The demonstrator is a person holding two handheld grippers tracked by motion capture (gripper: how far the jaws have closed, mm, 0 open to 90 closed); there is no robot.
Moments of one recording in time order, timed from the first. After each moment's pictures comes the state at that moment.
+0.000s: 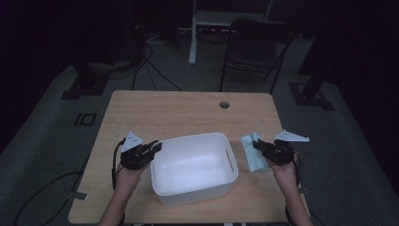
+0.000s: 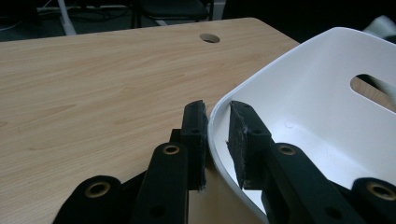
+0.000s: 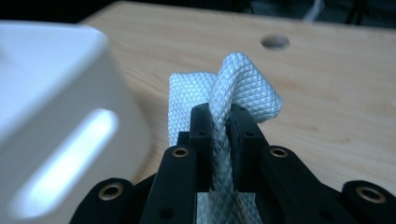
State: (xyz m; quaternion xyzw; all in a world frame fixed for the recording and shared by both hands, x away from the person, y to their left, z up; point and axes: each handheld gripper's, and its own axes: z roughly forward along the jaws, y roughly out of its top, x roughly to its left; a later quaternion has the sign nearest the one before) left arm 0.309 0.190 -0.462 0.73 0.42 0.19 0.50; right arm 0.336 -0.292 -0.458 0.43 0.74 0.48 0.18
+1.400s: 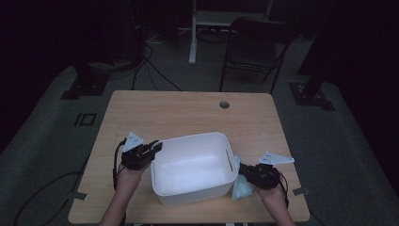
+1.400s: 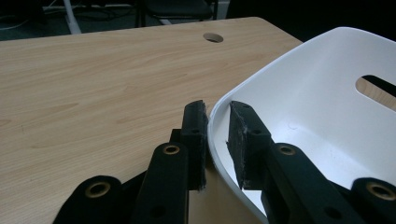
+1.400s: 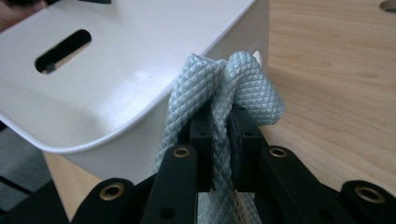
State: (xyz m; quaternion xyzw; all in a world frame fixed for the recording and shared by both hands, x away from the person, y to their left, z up) left arm 0.309 0.187 -0.462 0.73 0.43 0.20 0.49; right arm 0.274 -0.240 -0.474 0.38 0.78 0.50 0.09
